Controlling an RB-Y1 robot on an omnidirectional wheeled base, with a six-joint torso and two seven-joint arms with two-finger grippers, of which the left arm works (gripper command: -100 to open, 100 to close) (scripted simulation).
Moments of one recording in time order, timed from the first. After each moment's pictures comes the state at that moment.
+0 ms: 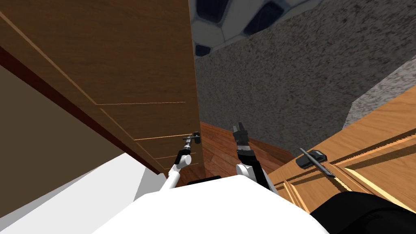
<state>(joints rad) -0.13 0.03 -0.21 -1.15 0.67 -0.36 -0.64</state>
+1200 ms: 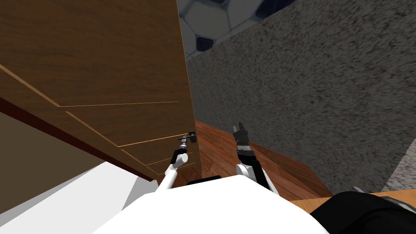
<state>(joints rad) -0.15 0.04 -0.10 -1.12 0.69 -0.38 -0.67</state>
